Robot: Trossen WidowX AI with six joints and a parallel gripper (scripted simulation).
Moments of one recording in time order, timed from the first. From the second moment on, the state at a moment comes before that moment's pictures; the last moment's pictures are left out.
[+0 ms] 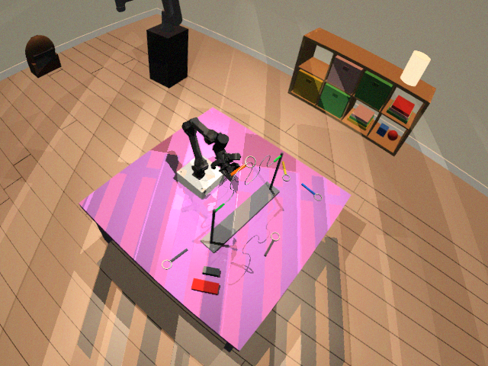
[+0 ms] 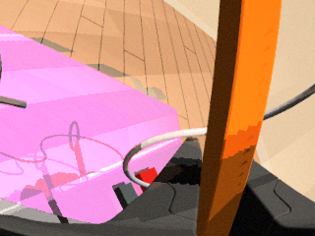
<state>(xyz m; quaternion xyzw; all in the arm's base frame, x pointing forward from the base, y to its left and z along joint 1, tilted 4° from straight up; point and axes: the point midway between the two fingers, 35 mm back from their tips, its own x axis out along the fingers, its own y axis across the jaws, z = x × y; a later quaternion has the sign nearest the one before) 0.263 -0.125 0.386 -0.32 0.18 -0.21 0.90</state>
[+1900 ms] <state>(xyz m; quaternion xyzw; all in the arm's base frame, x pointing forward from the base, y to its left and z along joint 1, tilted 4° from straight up) 0.258 -0.138 0.408 -0.62 0.15 -0.28 0.72</state>
